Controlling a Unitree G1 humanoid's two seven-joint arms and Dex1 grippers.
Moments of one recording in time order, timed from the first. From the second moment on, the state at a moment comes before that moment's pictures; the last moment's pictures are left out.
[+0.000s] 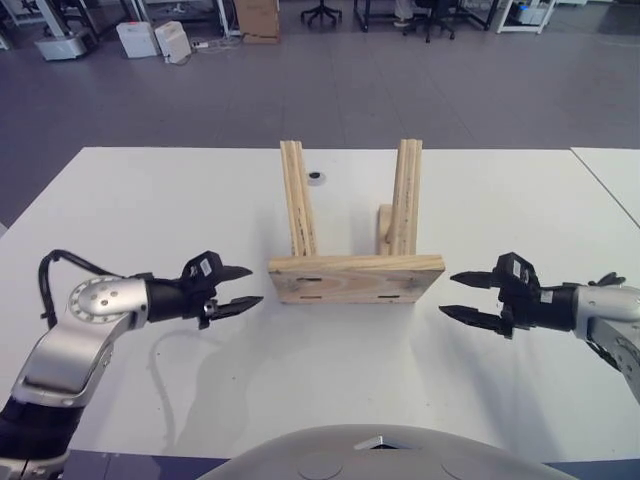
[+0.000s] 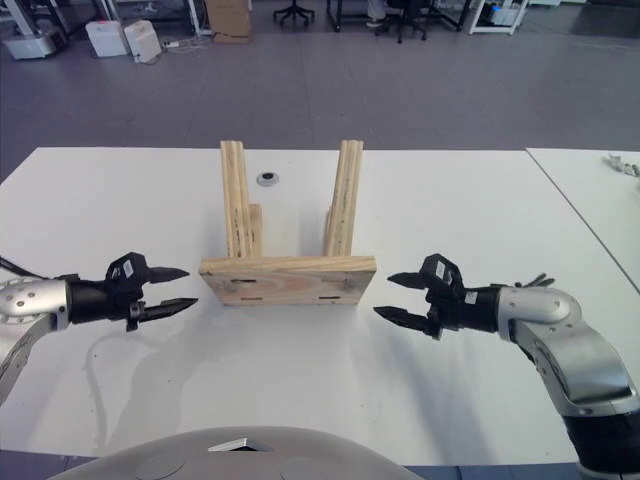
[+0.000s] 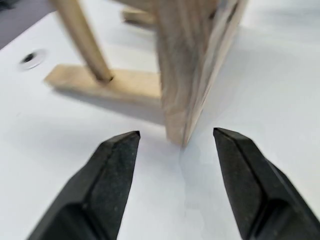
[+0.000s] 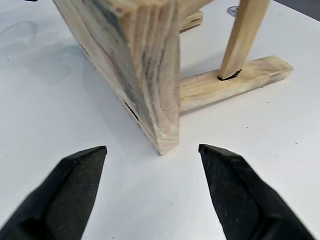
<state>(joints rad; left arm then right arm) 0.01 0.84 -0.01 -0.32 -0.35 0.42 -1.08 0.06 -0.88 -0.05 -0.30 0.47 0.53 1.09</state>
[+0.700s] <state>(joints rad) -0.25 0.75 -0.23 -0.04 -0.27 0.18 -1.28 -0.24 -0.78 0.16 0.00 0.32 0.30 1.30</state>
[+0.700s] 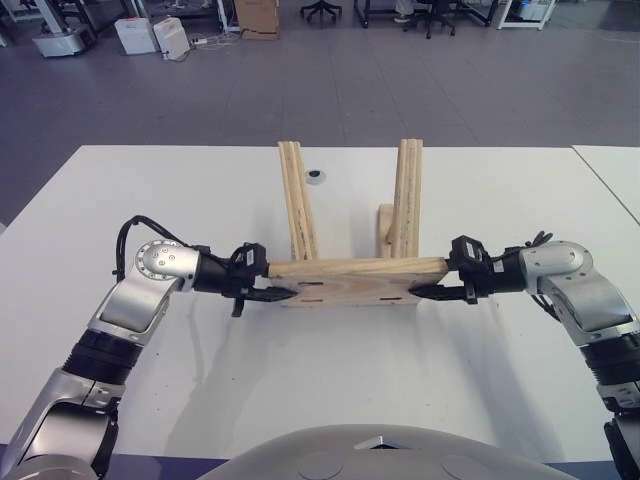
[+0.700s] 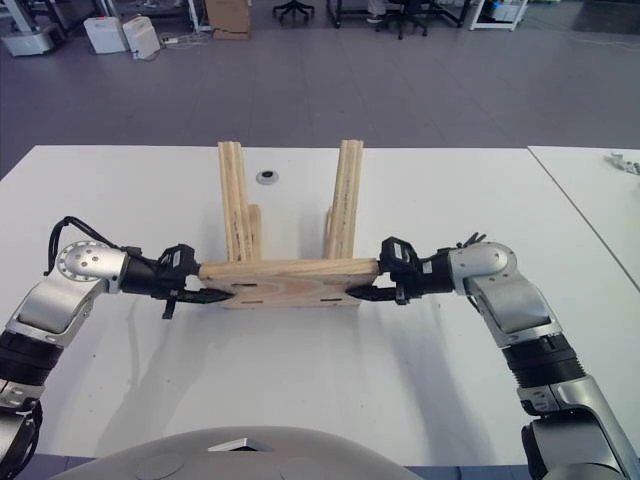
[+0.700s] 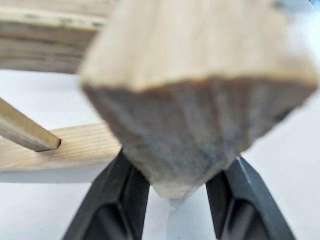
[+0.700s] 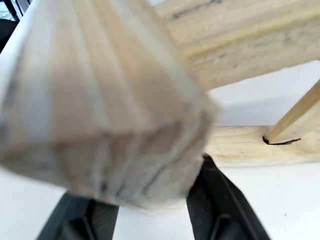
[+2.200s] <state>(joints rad) -0.51 1.01 0.11 0.22 -1.98 1.35 -0.25 -0.28 -0.85 -0.23 0.04 1.98 1.13 0.07</state>
